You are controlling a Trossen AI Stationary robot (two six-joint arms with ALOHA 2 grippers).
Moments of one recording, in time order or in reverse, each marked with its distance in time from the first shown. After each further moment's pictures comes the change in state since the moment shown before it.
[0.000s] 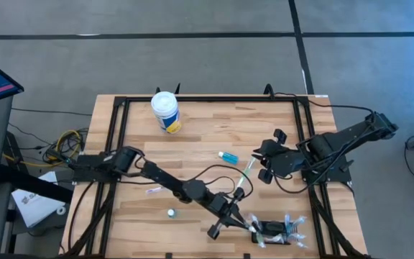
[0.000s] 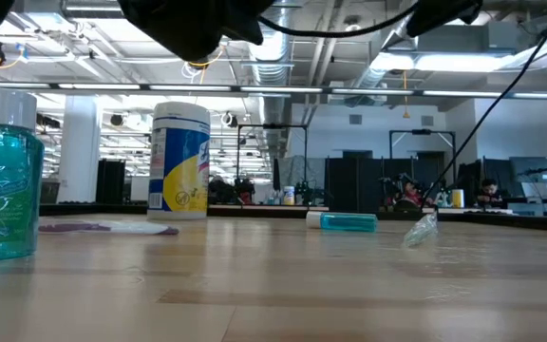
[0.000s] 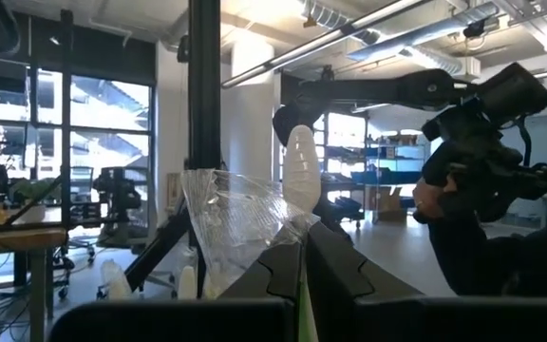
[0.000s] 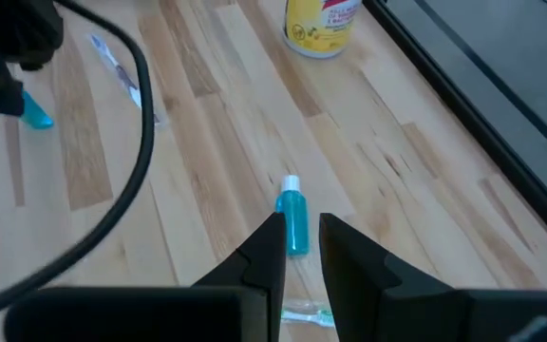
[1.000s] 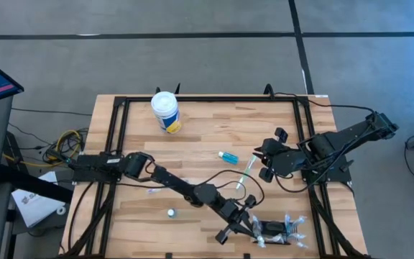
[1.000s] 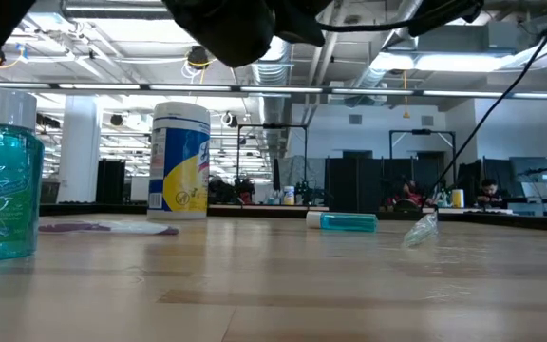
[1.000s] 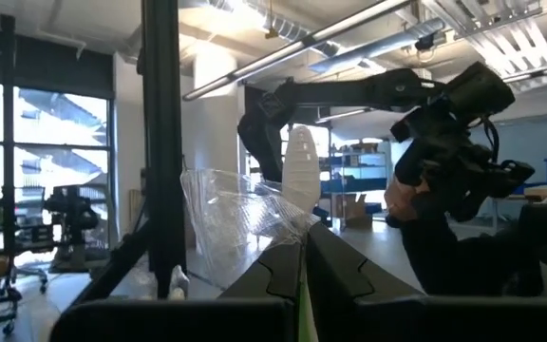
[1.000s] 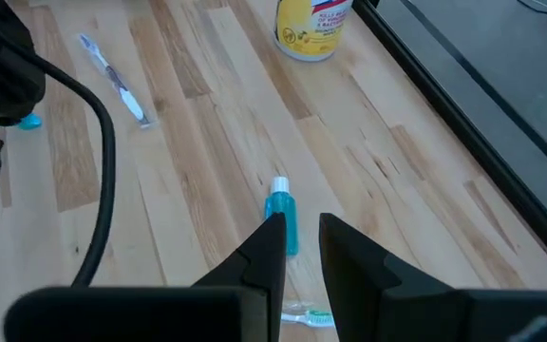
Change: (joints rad) left arm 0.011 0.161 0.250 -0.042 0.106 -0.014; right arm -0.001 -0.013 0.000 -0.017 0.021 -0.009
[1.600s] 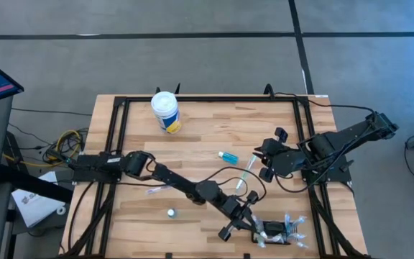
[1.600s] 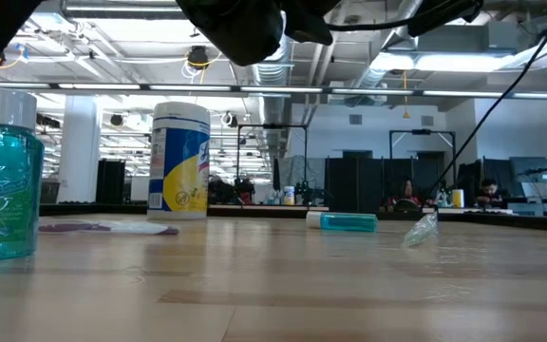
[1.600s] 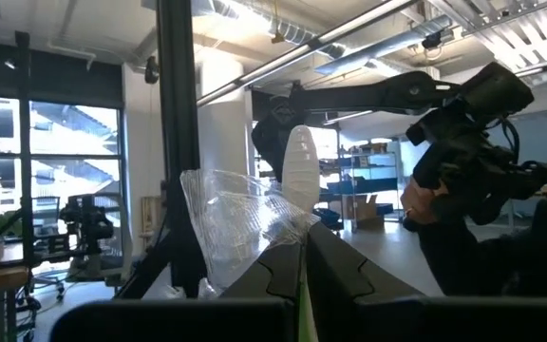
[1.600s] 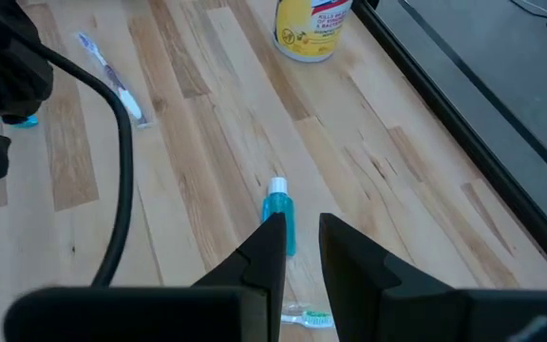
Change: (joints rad) left arm 0.023 0.001 0.030 -0.012 0.001 0.026; right arm 0.000 0.000 0.000 0.001 0.004 -0.010
